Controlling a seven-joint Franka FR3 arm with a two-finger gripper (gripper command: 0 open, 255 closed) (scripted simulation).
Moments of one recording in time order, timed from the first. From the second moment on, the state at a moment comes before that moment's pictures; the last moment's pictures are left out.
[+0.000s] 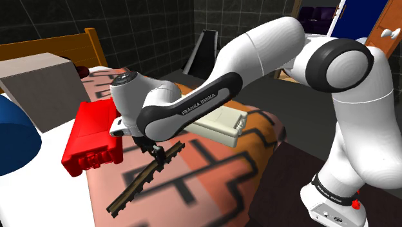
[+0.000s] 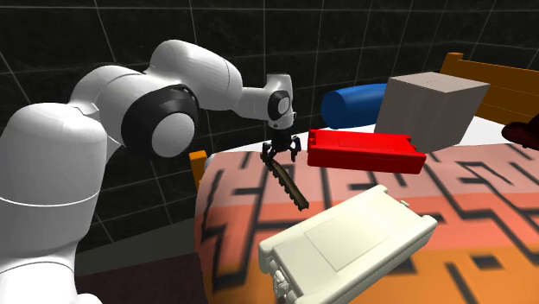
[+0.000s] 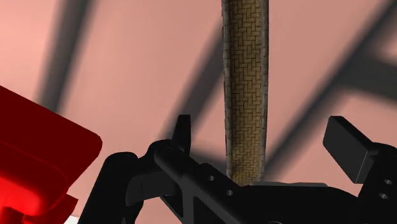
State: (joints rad) arm 0.43 0.52 0.33 -1.56 -0.27 2.04 -0.85
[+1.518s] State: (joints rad) arm 0.44 0.60 0.32 -1.57 -0.30 2.11 -0.85
